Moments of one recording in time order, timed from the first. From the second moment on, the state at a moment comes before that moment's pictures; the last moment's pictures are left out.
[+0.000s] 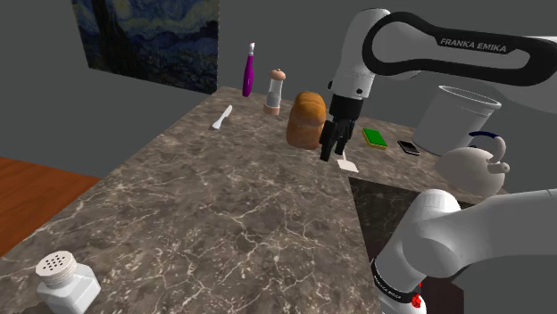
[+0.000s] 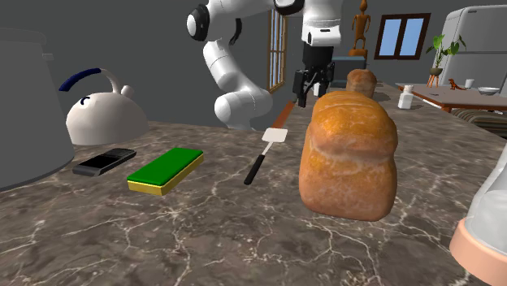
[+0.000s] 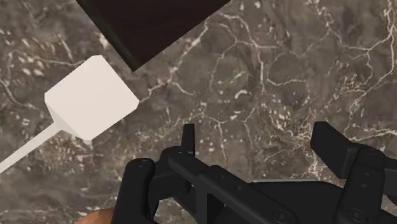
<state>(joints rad) 0.01 -0.77 -0.07 -2.45 0.11 1.55 0.00</state>
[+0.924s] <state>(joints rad) -0.27 -0.65 -0.10 -2.44 -0.03 1.79 0.35</state>
